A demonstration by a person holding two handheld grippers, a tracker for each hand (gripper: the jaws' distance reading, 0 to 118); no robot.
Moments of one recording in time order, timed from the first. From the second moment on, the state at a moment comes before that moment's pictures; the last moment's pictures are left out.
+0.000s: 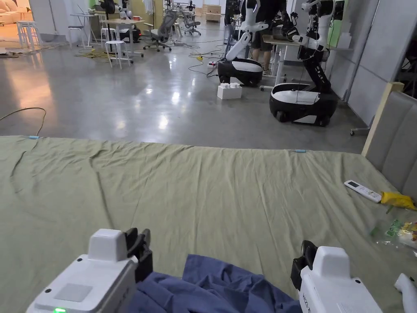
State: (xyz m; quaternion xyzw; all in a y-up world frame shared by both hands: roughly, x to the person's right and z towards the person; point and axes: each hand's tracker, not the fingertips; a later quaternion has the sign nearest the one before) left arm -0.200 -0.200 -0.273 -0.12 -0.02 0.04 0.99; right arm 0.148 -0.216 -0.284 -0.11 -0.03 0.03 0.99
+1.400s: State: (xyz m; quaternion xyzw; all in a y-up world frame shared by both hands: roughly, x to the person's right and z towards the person) left arm -0.307 -0.374 -0.342 -0.49 0.05 0.09 0.86; right arm 0.148 -0.241 -0.285 -0.14 -0.03 0.04 0.99
